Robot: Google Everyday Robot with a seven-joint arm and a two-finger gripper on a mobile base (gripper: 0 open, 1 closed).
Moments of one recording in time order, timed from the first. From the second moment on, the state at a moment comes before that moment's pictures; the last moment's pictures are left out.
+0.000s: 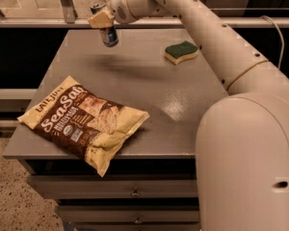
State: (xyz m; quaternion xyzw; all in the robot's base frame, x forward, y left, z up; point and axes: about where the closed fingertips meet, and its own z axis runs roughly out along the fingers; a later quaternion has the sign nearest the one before) arm 0.794 0.118 0.968 -0.47 0.68 0.25 0.50
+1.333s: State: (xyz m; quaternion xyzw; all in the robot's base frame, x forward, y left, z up) arm 0.715 0.086 0.894 -0.67 0.69 0.16 0.23
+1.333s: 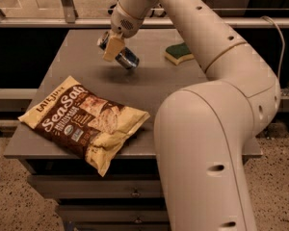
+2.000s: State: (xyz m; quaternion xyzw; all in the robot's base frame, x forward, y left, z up) arm 0.716 0.127 0.874 -0.71 0.66 0.17 0.20
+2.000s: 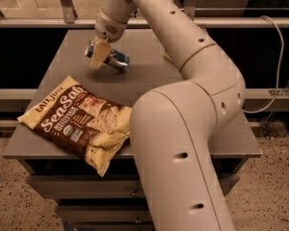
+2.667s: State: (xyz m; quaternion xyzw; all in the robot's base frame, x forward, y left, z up) arm 0.723 0.152 0.864 -0.72 0.64 0.18 0.19
